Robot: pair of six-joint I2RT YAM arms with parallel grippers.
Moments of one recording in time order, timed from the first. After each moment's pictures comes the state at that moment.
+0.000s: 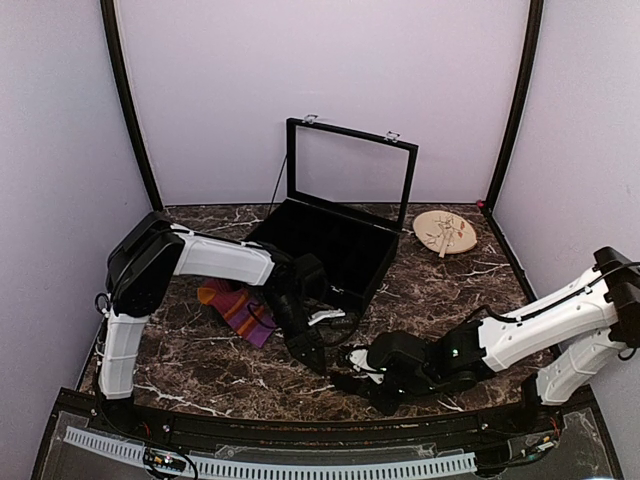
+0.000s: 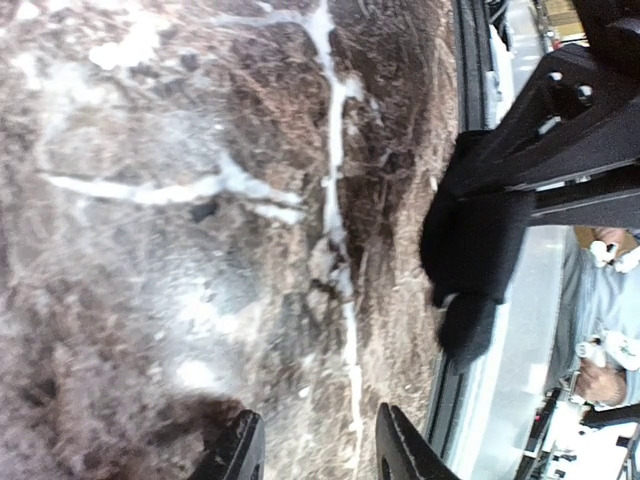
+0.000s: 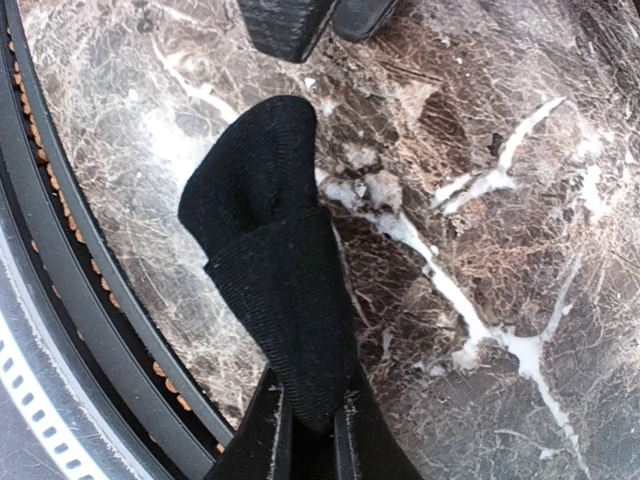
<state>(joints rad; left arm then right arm) -0.87 2.18 1.50 -0.88 0.80 0.36 1.36 1.47 0.69 -0.22 0.14 0.37</state>
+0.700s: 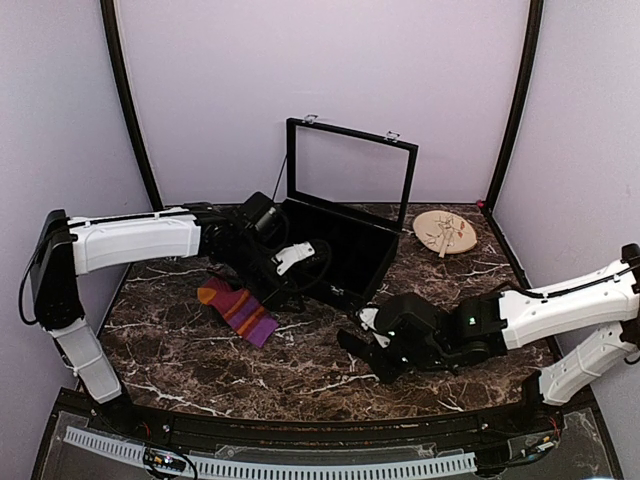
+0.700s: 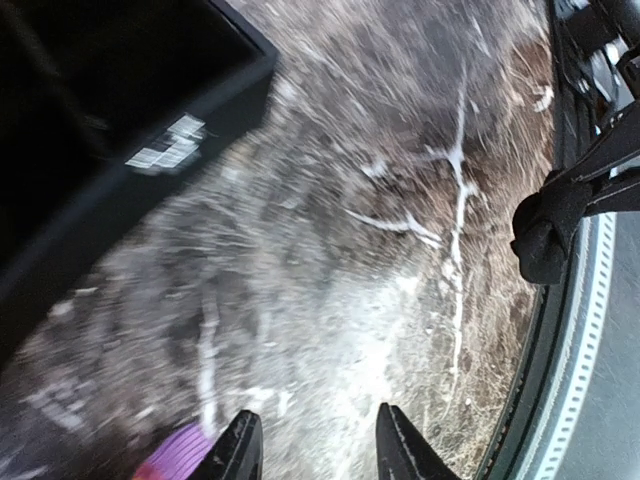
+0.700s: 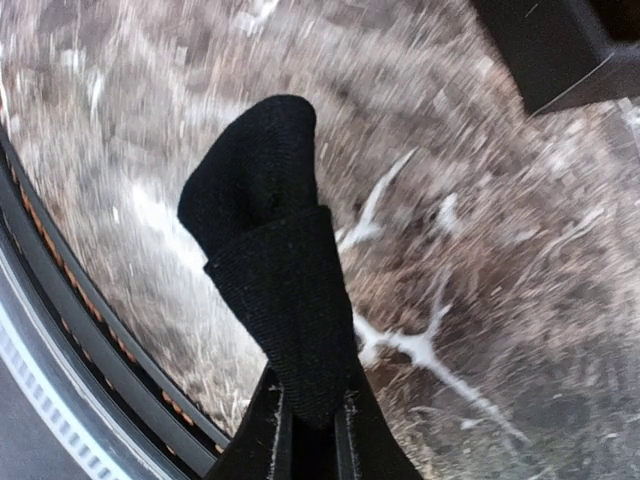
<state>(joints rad) -0.80 1.77 1.37 -0.74 0.40 0.25 1.31 1.36 0.78 -0.37 0.25 0.46</state>
